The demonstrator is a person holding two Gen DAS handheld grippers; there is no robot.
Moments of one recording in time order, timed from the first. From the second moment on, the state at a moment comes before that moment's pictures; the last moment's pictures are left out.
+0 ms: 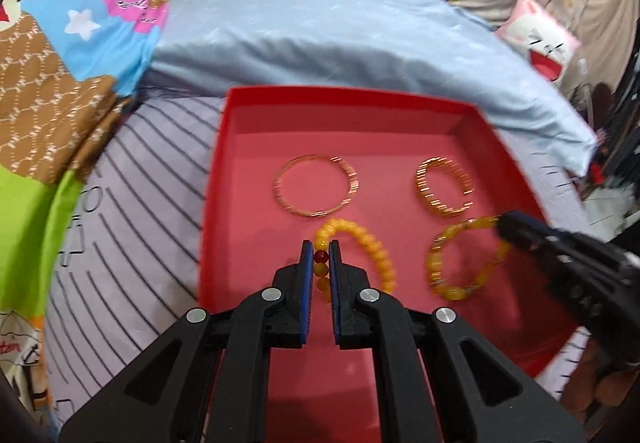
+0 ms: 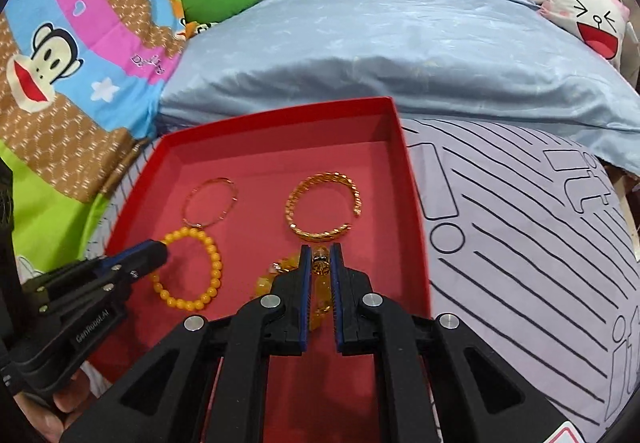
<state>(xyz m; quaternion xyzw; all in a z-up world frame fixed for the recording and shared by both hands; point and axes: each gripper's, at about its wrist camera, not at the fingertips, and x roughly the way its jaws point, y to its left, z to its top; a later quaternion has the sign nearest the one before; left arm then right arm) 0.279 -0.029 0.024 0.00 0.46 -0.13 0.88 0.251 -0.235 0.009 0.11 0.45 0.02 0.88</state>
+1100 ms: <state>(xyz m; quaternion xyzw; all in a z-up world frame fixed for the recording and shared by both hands) 0.182 0.004 0.072 0.04 0.37 -0.07 0.93 0.142 -0.241 0.050 0.10 0.40 0.02 0.91</state>
